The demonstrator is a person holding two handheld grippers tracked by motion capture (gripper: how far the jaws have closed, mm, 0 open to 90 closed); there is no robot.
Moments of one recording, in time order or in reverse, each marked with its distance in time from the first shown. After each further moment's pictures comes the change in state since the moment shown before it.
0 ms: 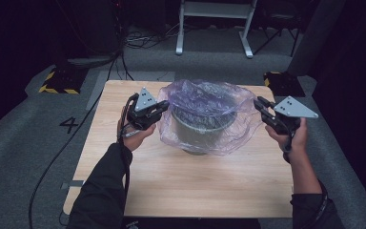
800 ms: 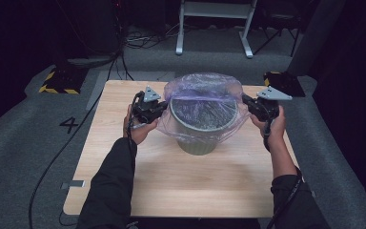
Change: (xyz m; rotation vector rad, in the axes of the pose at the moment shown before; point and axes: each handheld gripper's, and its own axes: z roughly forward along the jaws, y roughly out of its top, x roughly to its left) left arm 0.026 -0.027 0.054 0.141 0.028 -0.092; right arm -0.010 -0.030 0.080 0.155 0.013 0.212
